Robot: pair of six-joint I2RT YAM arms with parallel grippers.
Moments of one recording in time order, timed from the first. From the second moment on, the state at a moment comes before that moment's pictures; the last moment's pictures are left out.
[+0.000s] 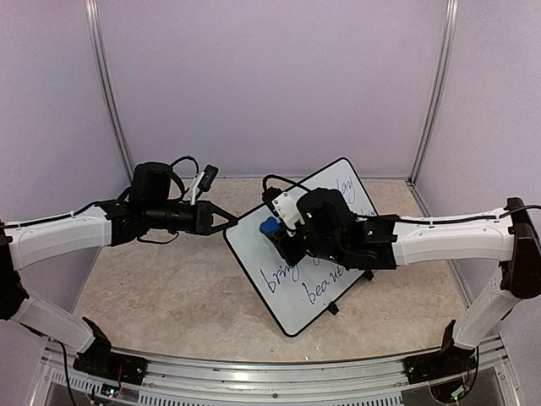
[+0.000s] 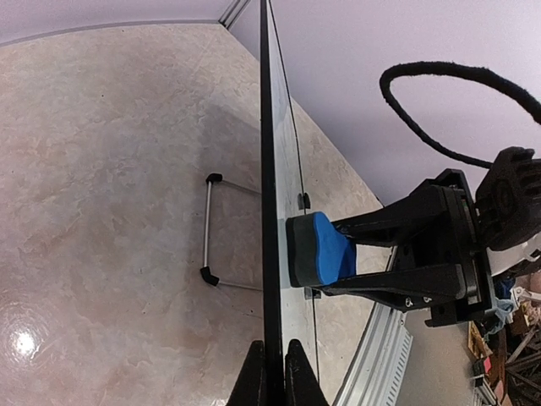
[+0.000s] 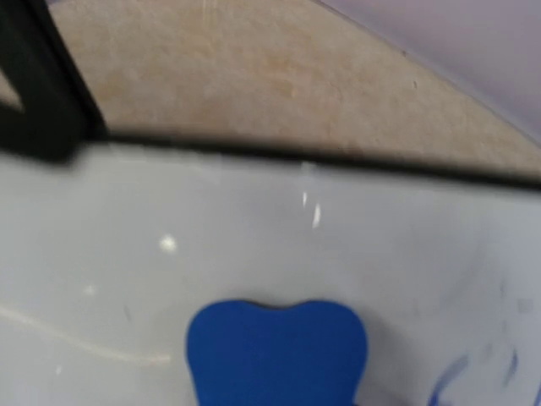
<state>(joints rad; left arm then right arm) -0.61 1.35 0.92 -0.01 0.57 -0.42 1.10 1.60 1.15 -0.04 0.33 0.02</state>
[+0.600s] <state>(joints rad) -0.61 1.35 0.92 0.00 0.59 -0.43 1.10 1.50 1.01 -0.10 0.34 0.06</state>
